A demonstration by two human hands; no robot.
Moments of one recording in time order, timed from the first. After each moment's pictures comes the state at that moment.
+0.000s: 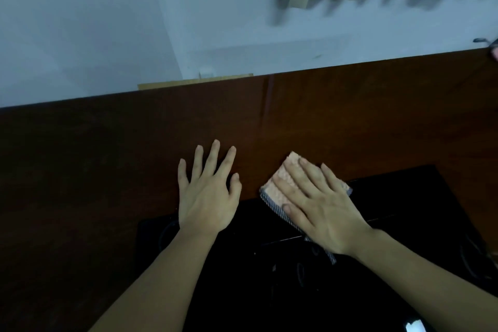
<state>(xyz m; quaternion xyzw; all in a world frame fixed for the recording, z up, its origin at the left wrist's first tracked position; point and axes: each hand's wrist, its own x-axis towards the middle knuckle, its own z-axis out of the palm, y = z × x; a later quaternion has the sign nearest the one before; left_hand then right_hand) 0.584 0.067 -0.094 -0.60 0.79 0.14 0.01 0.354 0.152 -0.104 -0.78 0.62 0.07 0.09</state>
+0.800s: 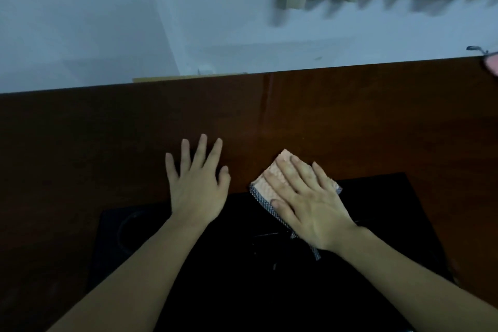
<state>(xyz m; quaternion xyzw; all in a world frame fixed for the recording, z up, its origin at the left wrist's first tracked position) 0.529 0.075 -0.078 -0.64 0.75 0.16 0.03 0.303 0.157 -0.101 -0.78 0.61 0.06 0.12</state>
